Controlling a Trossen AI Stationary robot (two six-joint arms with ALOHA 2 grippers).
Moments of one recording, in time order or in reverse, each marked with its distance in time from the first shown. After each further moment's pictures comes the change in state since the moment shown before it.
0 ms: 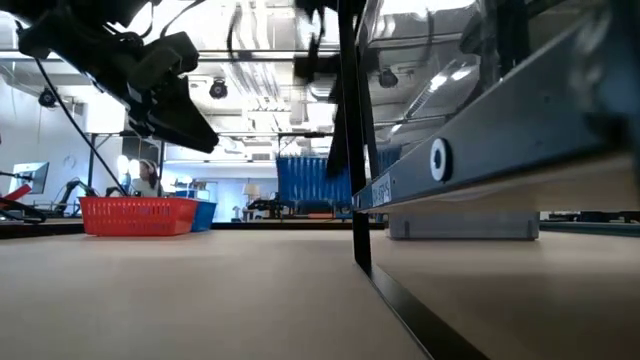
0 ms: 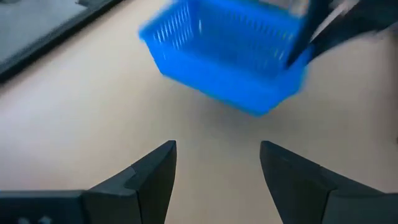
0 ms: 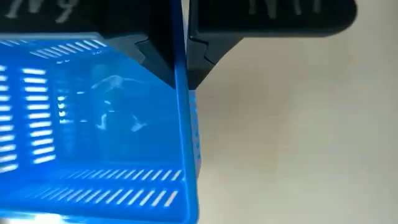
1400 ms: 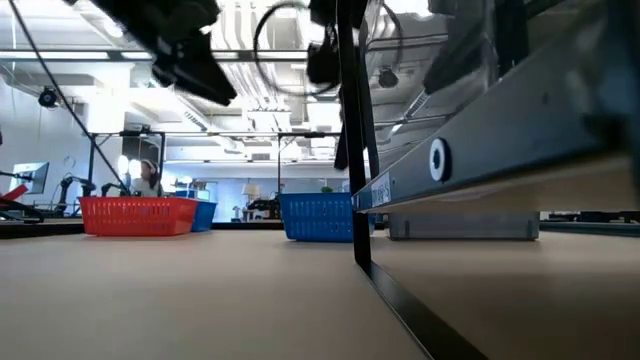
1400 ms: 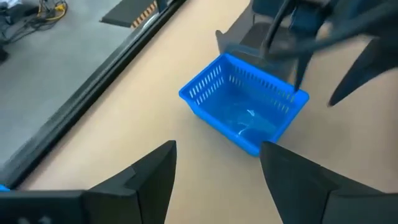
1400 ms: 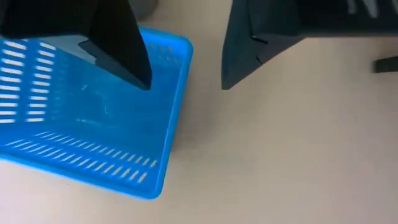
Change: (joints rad) left arm 0.079 0.022 0.299 -0.291 -0.019 0.149; right arm -0.100 -0.080 -0.044 -0.004 -0.251 0.002
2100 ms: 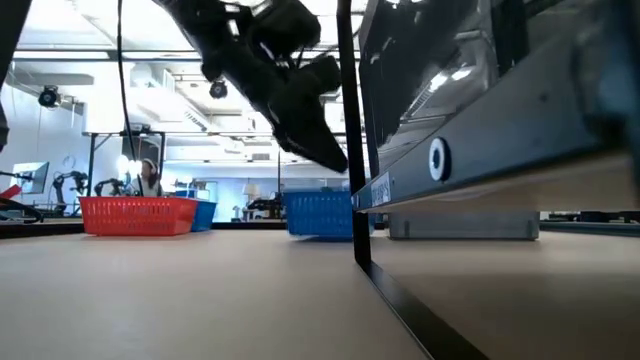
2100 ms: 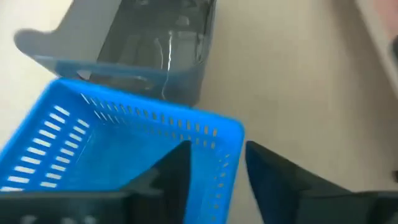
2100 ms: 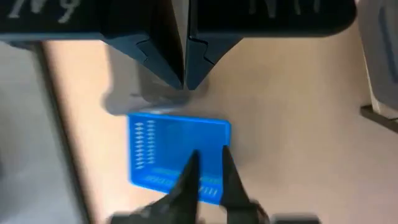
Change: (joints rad) left arm 0.159 0.686 0.308 0.312 0.555 0.288; right arm 0.229 -0.262 0.085 -0.426 0.381 0.258
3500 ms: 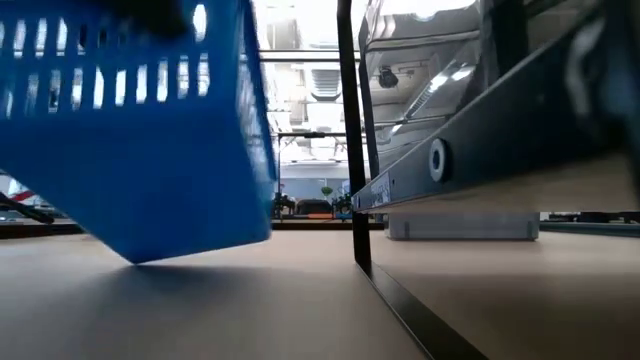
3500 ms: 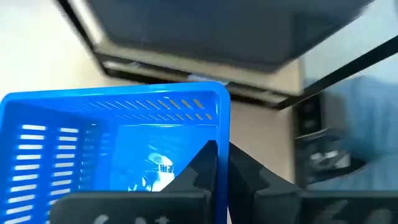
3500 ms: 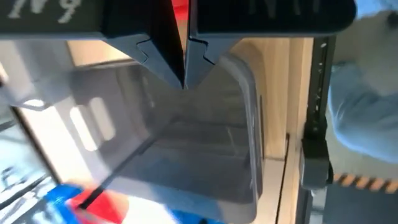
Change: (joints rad) left arm -0.784 0.035 0.159 -0.287 -0.427 -0.820; right arm 0.849 0.447 0.284 -0.186 0.443 0.765
